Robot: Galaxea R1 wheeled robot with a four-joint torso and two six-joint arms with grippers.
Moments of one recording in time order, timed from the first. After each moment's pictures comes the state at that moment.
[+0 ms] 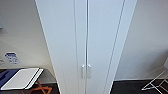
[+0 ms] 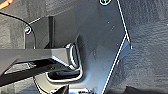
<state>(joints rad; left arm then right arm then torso) 1.55 2.91 -2.56 -0.13 -0.16 0.11 -1.59 2.82 -2.46 -0.18 0.16 0.23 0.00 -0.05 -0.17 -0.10</state>
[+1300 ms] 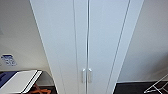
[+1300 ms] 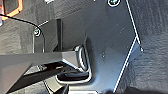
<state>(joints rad) 1.55 2.85 -2.44 -0.13 -0.16 0.11 -1.57 2.76 -2.32 -0.18 0.15 0.23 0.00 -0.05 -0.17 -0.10</state>
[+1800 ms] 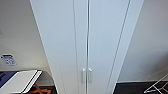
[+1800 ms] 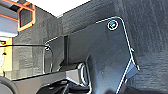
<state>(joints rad) 1.50 2.58 -2.13 -0.13 -0.16 0.11 -1.49 2.47 -1.96 -0.18 0.15 0.23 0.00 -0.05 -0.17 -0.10</state>
